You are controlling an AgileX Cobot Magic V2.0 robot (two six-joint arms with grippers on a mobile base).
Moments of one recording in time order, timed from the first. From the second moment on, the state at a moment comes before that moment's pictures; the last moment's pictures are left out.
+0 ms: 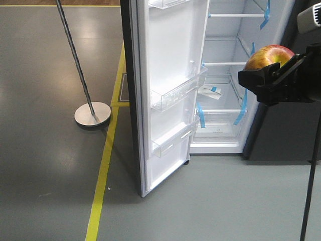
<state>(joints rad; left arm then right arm) 0.10 -0.01 0.02 -0.02 0.10 -0.01 0.13 1.12 -1.05 0.63 0.54 -0.68</state>
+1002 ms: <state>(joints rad) 0.10 -0.01 0.02 -0.02 0.10 -0.01 0.13 1.12 -1.05 0.63 0.54 -0.68</state>
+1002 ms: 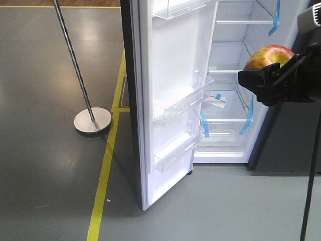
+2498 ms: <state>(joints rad) 0.10 -0.01 0.02 -0.02 0.10 -0.01 0.13 1.12 -1.05 0.63 0.54 -0.68</state>
